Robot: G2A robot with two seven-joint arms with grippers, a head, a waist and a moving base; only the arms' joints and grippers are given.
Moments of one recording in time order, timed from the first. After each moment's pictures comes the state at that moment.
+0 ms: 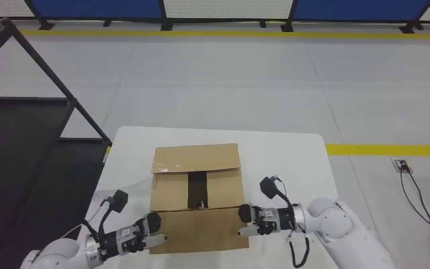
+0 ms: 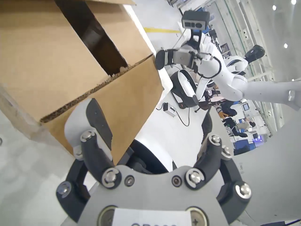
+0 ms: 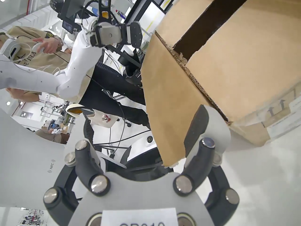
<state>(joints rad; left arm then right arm) 1.46 -1.04 -1.70 -1.80 -0.06 -0.61 -1.14 -0.90 -1.06 1.05 -1.41 0.11 -0.72 1.05</state>
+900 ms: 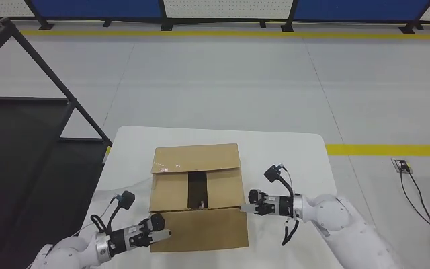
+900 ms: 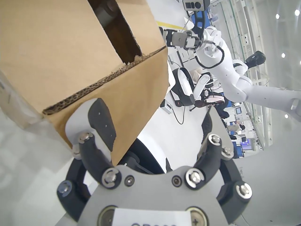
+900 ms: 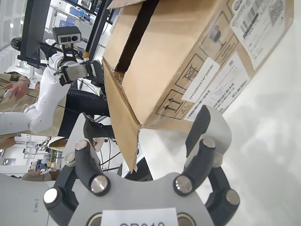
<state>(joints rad) 1.40 -1.02 -1.61 -1.70 -0.03 -0.56 -1.06 -0.84 -1.07 1.03 -1.32 -0.07 -0.55 0.90</state>
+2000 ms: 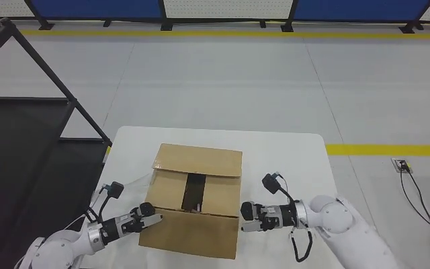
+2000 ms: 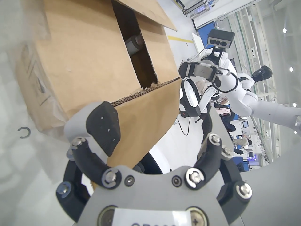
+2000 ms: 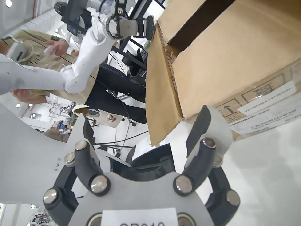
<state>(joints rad) 1.34 -0.98 -1.62 -1.63 -0.04 -0.54 -1.00 -0.85 -1.04 1.02 -1.35 0.26 -0.69 1.09</state>
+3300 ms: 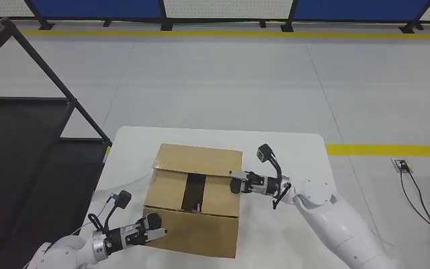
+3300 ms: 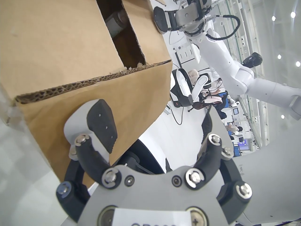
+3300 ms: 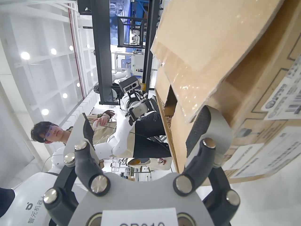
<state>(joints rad) 1.38 -0.96 -1.58 -1.63 -0.10 -0.61 -1.04 -0.61 -1.17 0.83 -1.05 0.54 -0.35 0.93</state>
